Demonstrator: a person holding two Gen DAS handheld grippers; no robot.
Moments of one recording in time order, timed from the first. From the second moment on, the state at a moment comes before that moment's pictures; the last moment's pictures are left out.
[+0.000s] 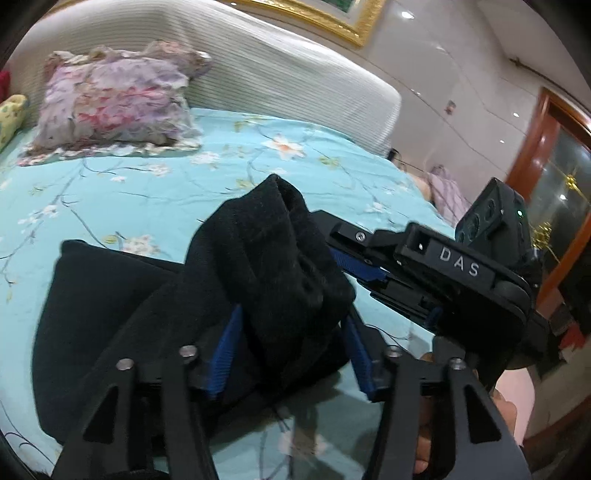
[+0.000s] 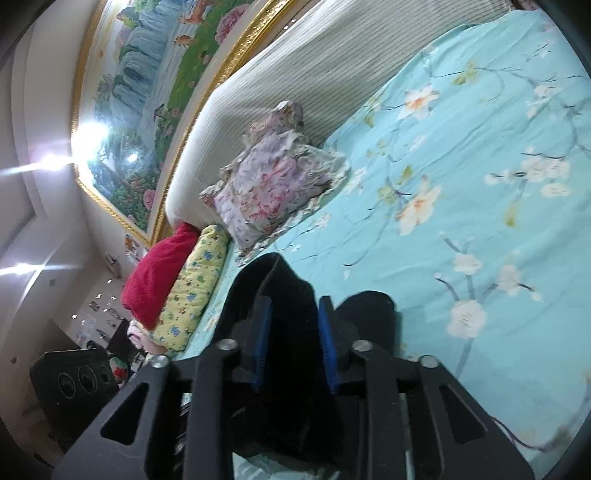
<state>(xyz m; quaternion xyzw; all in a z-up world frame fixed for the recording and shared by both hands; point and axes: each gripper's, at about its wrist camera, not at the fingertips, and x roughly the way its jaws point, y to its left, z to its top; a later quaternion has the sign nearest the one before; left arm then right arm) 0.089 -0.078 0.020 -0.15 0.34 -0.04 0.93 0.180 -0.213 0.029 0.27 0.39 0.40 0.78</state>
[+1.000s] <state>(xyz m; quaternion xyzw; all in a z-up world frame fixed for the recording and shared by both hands) 0.023 0.016 0.050 -0.23 0.29 0.02 0.93 0.126 -0.225 0.061 0.22 0.38 0.36 0.82</state>
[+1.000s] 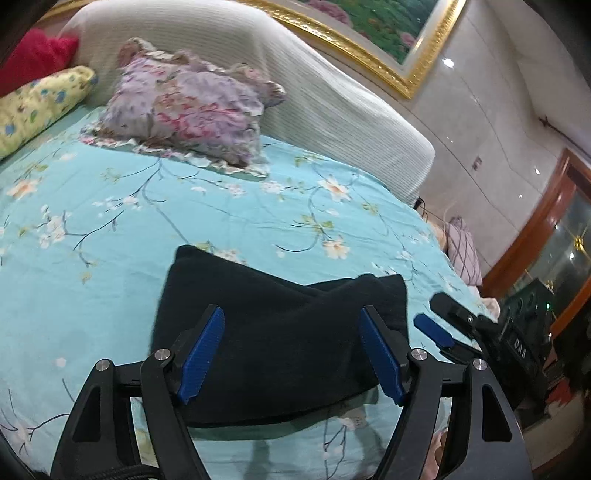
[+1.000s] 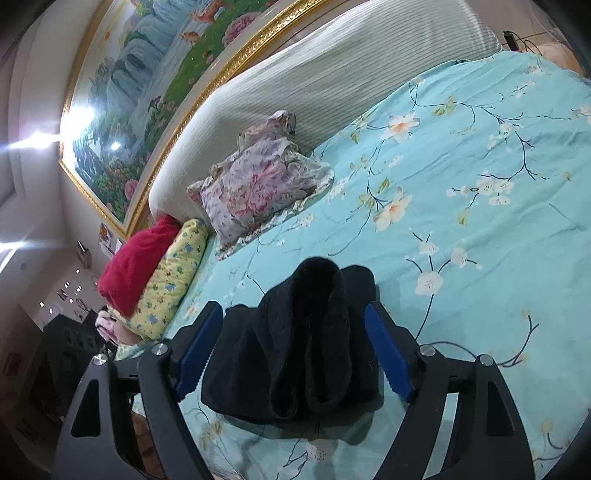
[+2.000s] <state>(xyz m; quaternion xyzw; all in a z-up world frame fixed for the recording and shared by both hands) 0.039 0.056 0.007 -0.25 0.35 0.05 0.90 0.117 -0.198 0.033 0.16 0.43 0.34 0.82</state>
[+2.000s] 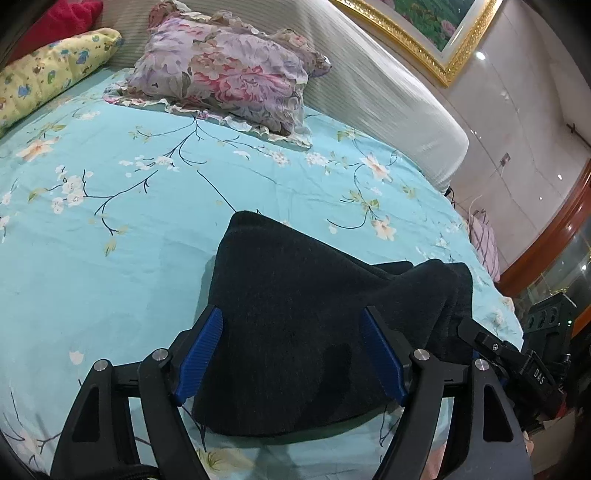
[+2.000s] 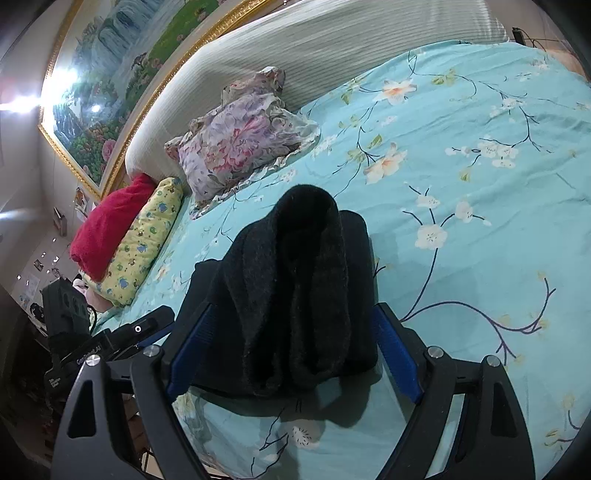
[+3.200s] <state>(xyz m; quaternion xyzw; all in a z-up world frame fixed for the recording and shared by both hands) 0.075 0.099 -0.048 -0.33 0.37 0.02 0.87 0.143 -0.198 -0.007 0.19 0.46 0.37 0.78</state>
